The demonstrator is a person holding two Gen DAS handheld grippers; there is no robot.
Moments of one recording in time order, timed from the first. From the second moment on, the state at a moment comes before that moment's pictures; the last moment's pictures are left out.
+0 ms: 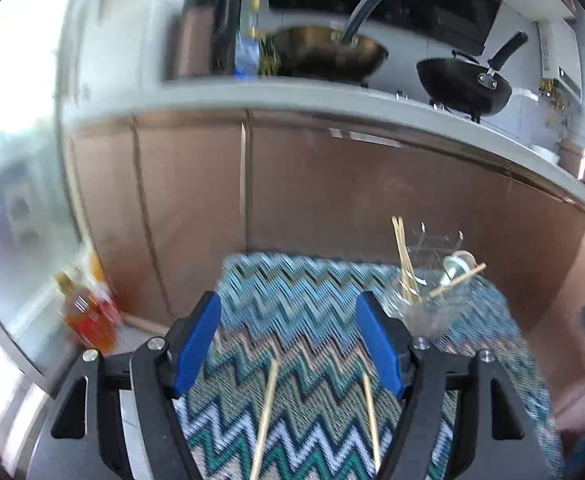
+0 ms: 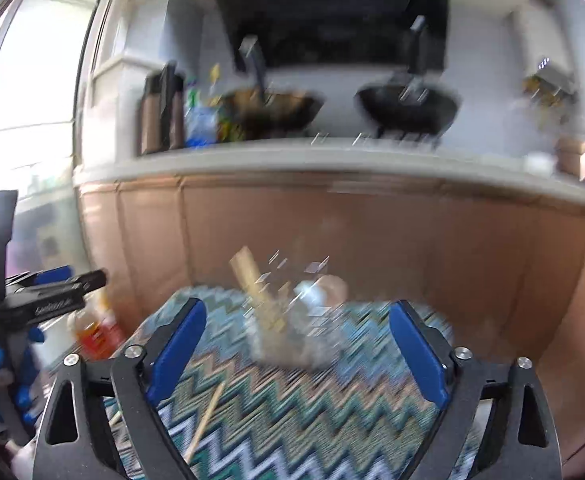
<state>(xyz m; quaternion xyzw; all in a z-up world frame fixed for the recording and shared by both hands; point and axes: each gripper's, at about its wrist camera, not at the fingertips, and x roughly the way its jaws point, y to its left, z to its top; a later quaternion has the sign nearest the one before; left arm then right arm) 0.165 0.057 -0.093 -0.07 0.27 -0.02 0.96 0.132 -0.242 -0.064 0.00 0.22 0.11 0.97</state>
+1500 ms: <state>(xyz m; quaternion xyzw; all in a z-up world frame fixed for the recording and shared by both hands) 0.325 0.061 -0.266 -0.05 0.61 -0.08 0.79 0.317 -0.108 -0.271 -0.05 0.60 0.21 0.77</state>
